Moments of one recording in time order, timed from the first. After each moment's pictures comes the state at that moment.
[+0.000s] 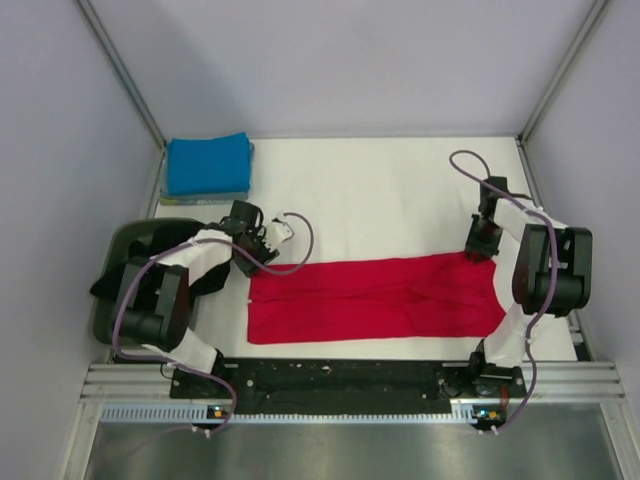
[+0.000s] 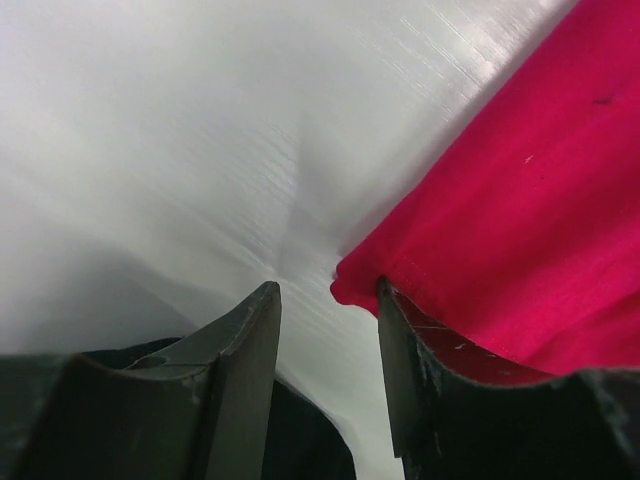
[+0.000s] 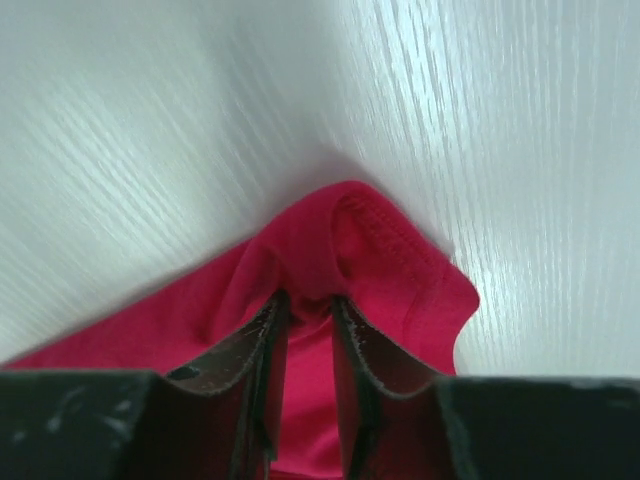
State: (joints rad) left arm -0.25 1.58 0.89 -0.49 0.08 0.67; right arm -0.10 1.73 1.08 -0.69 0.11 0.29
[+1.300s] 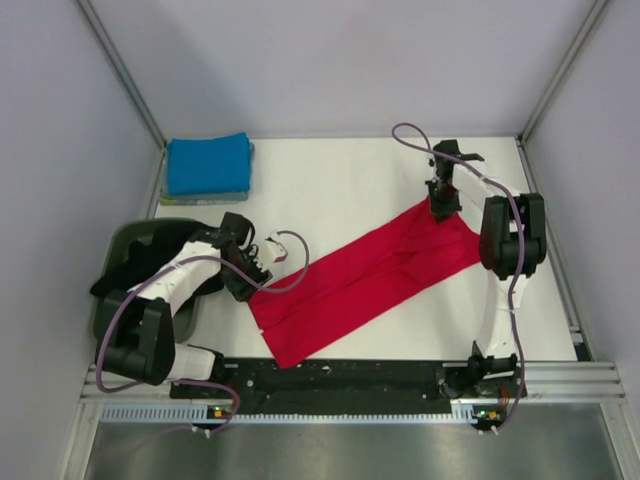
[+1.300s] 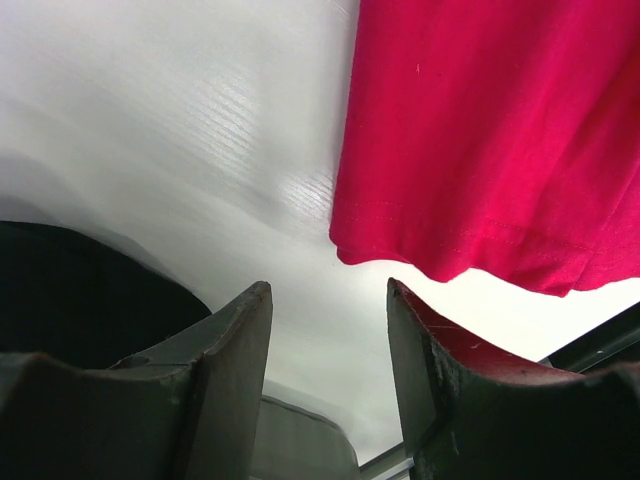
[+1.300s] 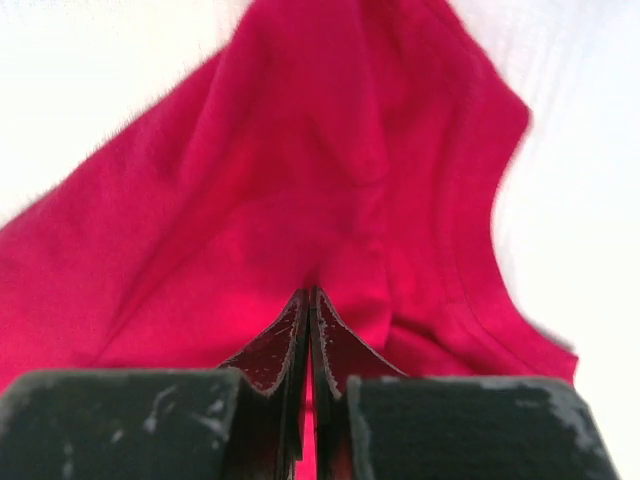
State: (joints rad) left arm -0.25 1.36 0.82 -0.82 0.15 0.68; right arm 0.12 2.08 1.63 -0.82 0.08 0.09
